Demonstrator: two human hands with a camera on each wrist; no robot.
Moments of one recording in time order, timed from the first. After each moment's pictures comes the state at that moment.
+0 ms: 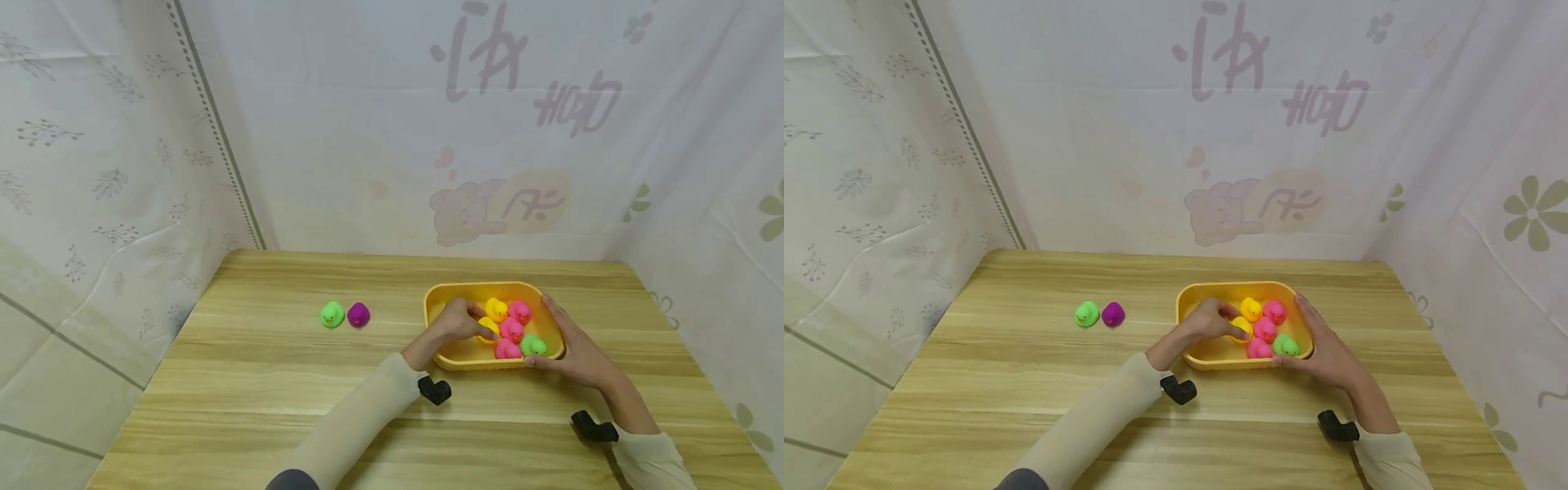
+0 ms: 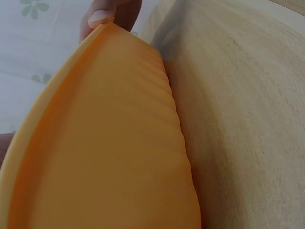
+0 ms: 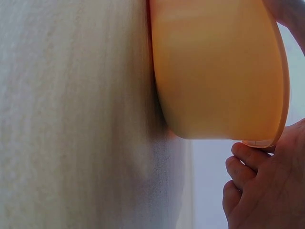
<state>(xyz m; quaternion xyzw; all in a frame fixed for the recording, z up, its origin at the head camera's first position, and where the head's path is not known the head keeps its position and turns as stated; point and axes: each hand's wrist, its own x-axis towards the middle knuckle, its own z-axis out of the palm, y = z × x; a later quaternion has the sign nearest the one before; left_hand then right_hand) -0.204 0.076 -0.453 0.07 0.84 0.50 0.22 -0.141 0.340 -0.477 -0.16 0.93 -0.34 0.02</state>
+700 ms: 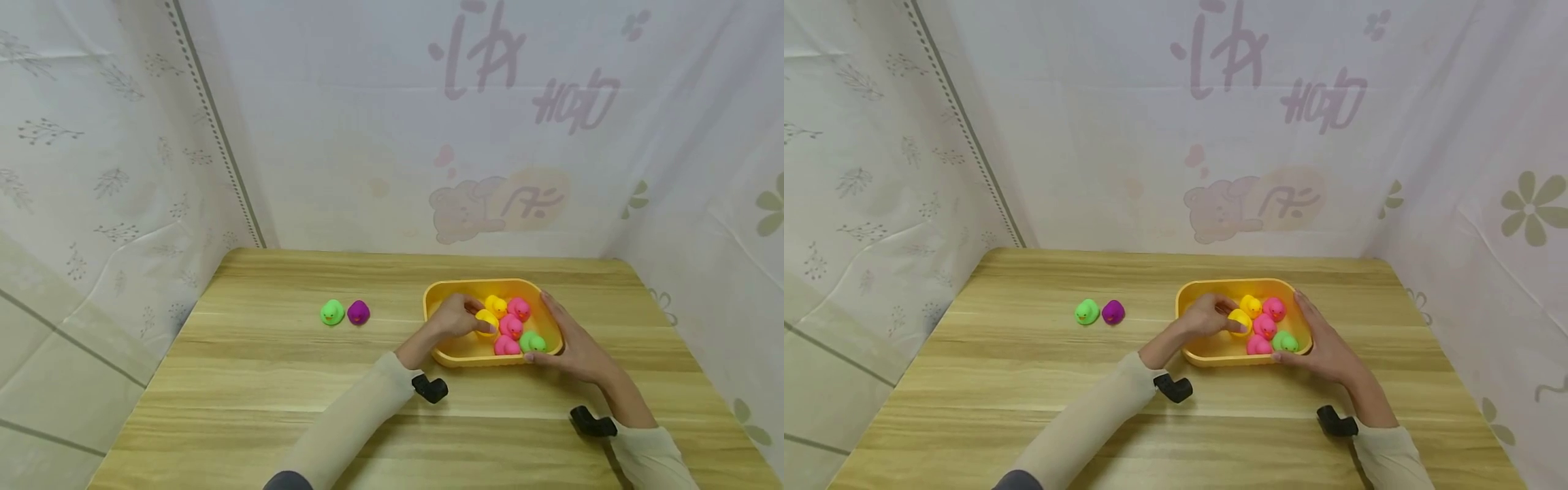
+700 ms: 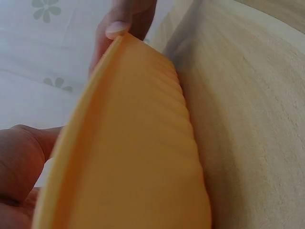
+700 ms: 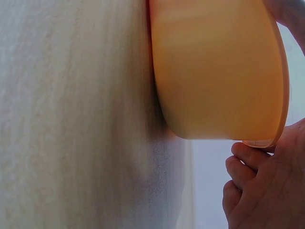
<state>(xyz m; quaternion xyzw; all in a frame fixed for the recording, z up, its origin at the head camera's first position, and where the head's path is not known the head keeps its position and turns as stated) -0.200 0.065 -0.444 0.10 0.83 0.51 0.21 -0.143 0.339 -0.474 -0.15 0.93 -0.33 0.02</state>
